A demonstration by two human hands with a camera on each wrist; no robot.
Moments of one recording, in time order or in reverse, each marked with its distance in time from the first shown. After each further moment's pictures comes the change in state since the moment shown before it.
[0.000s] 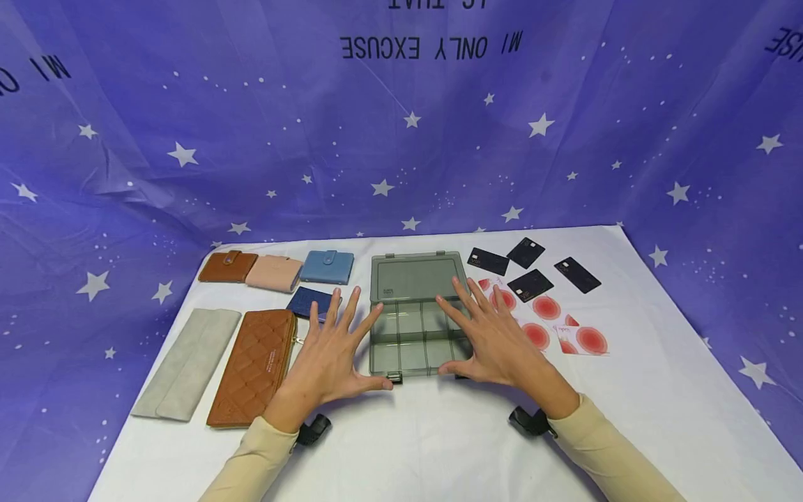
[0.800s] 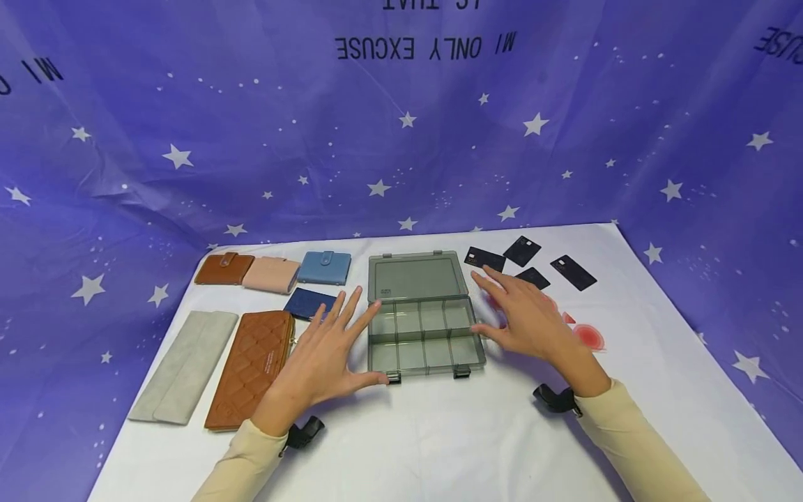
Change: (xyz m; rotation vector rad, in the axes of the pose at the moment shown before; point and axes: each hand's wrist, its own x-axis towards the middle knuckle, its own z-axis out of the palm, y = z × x) left_hand -0.001 -0.005 -0.013 -0.133 0.024 0.059; right_hand -0.012 0.059 -0.025 0.078 0.139 0.050
